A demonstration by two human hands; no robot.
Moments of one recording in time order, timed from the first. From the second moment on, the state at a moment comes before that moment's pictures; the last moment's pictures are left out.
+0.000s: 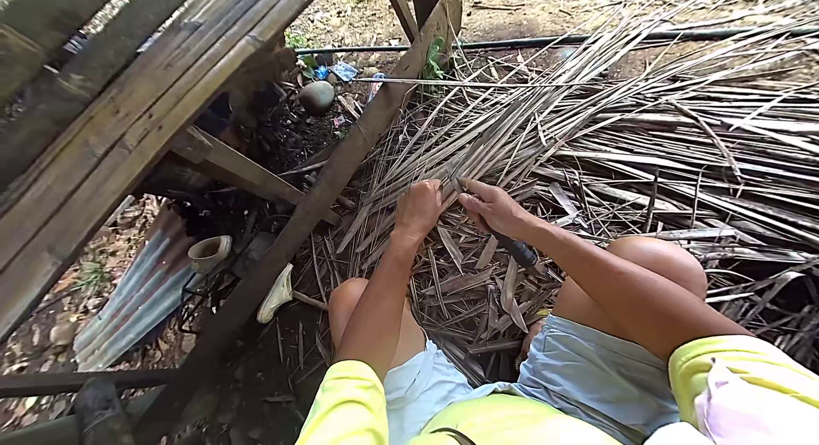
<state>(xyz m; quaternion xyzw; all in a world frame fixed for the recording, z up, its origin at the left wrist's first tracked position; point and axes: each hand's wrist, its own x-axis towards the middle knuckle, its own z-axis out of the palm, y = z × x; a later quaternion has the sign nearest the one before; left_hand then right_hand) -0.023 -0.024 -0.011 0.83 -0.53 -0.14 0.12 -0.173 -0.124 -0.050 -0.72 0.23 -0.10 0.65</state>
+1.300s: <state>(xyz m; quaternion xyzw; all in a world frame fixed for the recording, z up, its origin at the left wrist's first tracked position) -0.012 -0.029 -0.004 0.76 -0.44 -0.39 0.28 -0.185 -0.147 -0.060 -0.75 0.28 -0.17 0.58</state>
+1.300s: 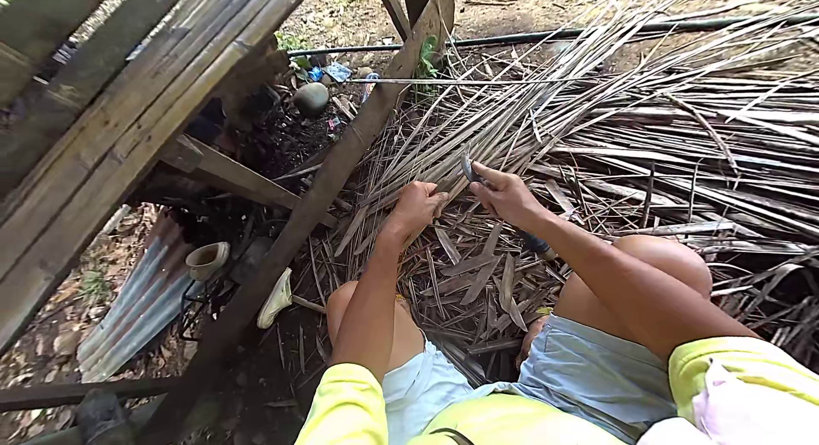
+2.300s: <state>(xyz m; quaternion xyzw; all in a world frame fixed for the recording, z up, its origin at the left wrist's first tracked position) -0.044 -0.014 -0.005 0.82 -0.56 -0.08 0.07 -0.185 -0.145 -0.052 -0.66 0.28 -0.18 0.67</state>
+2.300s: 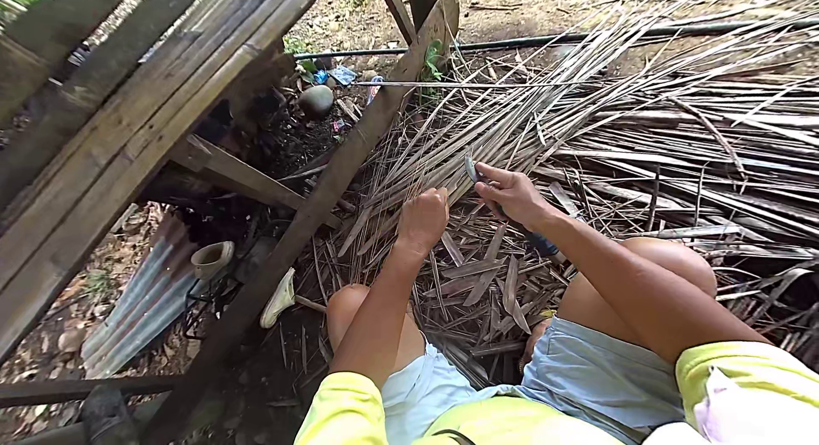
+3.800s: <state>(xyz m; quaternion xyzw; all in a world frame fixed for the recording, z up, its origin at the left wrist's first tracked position) 0.003 -0.007 -0.004 0.82 -0.51 -0.25 0.11 -0.208 -0.152 -0.027 -0.56 0.28 -0.25 0.74</state>
